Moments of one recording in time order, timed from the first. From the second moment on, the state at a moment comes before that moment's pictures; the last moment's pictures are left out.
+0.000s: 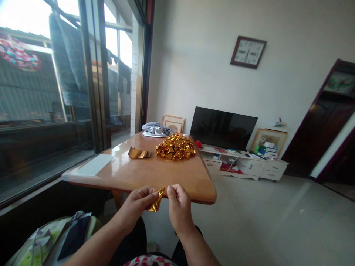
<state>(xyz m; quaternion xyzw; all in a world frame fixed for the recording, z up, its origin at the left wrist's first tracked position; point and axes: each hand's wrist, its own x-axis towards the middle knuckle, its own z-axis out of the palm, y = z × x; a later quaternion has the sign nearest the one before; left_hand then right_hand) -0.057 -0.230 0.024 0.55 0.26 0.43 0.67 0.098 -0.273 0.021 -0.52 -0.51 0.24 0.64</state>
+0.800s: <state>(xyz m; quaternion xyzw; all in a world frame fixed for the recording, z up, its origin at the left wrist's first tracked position) -0.053 -0.226 0.017 0.66 0.33 0.51 0.45 0.093 -0.271 0.025 -0.54 -0.50 0.24 0.64</state>
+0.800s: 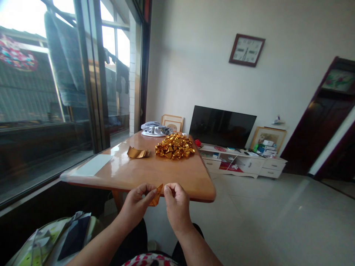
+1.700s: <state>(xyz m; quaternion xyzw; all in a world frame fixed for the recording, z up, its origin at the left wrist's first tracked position) -0.055 -0.240 0.026 0.82 0.37 0.43 0.05 0.085 -0.262 0.007 -0.46 -0.38 0.40 0.70</state>
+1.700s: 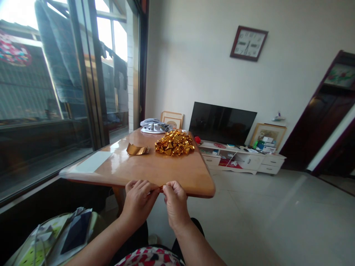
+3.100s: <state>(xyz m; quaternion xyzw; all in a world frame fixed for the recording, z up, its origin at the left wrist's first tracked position) -0.061 -0.223 0.010 0.53 0.25 0.38 0.72 0.106 -0.274 0.033 -0.51 -0.49 0.43 0.56</state>
